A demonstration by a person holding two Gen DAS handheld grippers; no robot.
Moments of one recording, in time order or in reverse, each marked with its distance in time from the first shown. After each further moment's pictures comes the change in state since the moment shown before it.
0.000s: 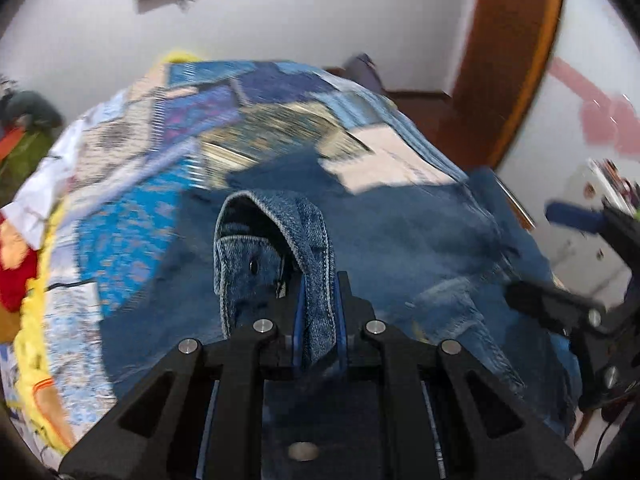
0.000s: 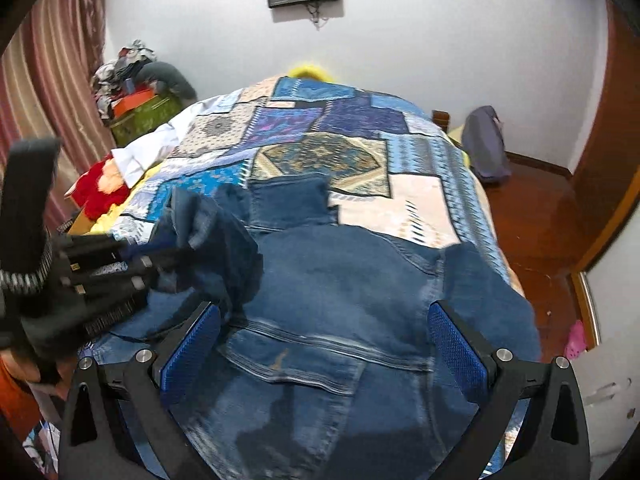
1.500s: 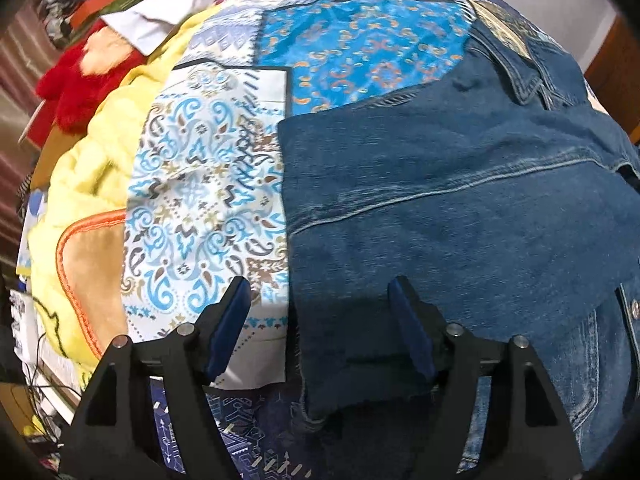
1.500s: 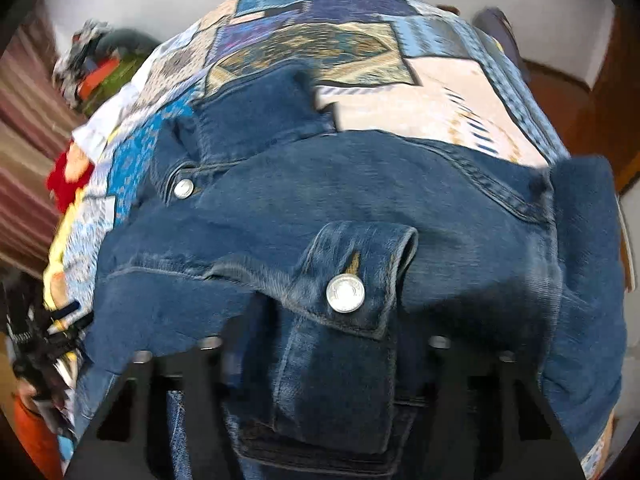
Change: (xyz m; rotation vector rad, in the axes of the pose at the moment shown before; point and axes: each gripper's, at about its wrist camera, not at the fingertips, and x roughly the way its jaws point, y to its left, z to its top) left arm 0.017 0.217 -0.159 -0.353 0.262 0.273; right arm 0.142 0.001 -0.004 0.123 0.294 0.046
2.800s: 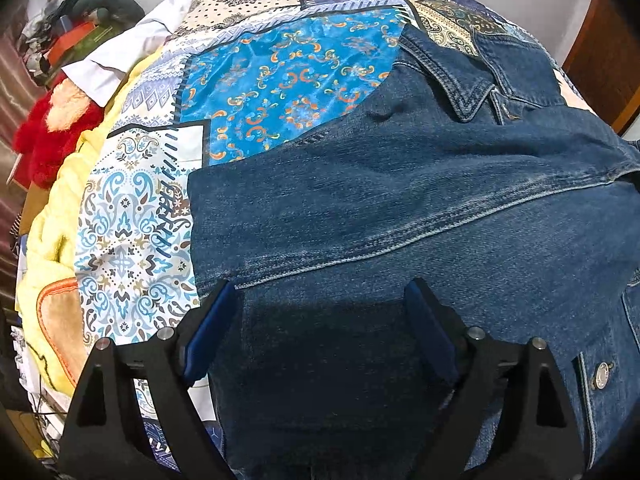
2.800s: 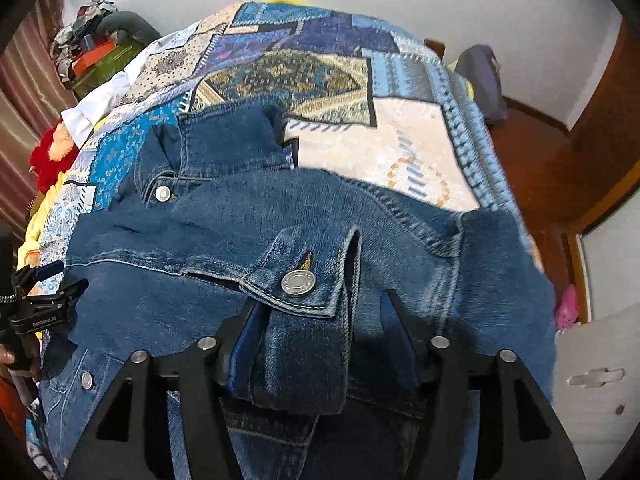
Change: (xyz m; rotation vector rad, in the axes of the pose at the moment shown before) left arm 0.004 -0.073 0.044 0.090 -0.049 -0.013; right arm -0.043 -0.021 0.007 -0.092 -0.045 -0.130
